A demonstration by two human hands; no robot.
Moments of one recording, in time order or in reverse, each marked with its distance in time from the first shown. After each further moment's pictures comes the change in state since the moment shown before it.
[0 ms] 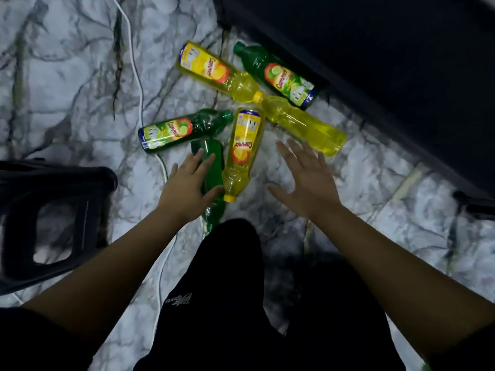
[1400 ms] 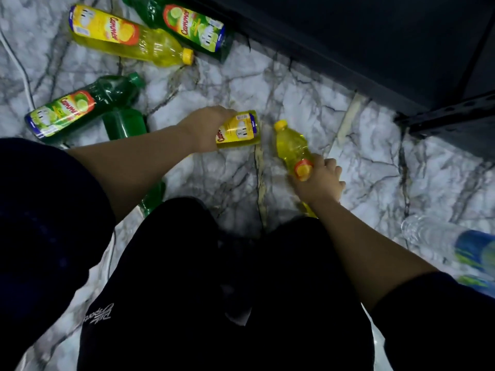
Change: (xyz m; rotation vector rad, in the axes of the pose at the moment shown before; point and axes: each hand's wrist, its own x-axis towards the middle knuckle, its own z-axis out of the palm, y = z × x) left_hand 0.125 0.149 0.088 0.195 -0.226 0.488; right_hand -0.133 0.157 0.081 0.054 0.023 0.876
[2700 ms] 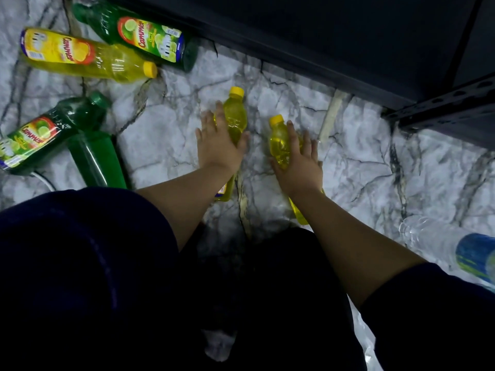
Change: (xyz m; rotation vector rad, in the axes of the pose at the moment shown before) left_hand 0.069 0.086 0.083 -0.264 0.442 -0.429; right_hand 0.047 -0.002 -0.008 0.157 0.062 -0.209
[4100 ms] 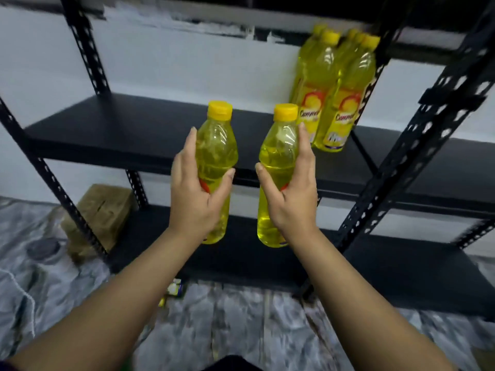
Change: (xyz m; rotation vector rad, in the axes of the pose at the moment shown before) left_hand -0.164 0.294 -0.534 -0.667 0.743 0.936; right_hand -0.250 -0.242 -0.527 0.633 1.134 -0.714
